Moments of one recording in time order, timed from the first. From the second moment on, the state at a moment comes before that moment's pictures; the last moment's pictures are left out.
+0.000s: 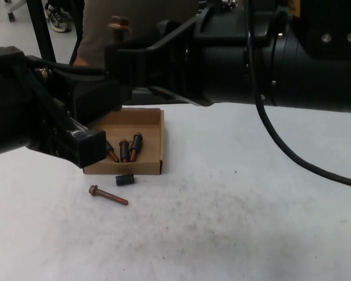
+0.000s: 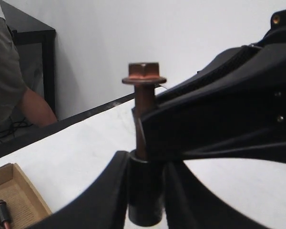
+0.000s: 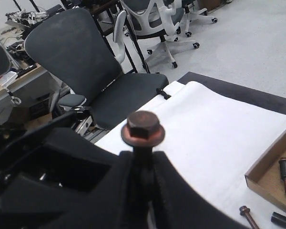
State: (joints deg) left arm -29.8 43.5 -41.2 13.6 19.0 -3.9; right arm 52.2 71.5 -65.0 12.6 -7.2 20.6
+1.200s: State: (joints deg) left arm -16.1 66.3 -44.3 -0.3 23.1 5.3; right arm 43.7 59.2 -65.0 40.0 -5.9 6.1
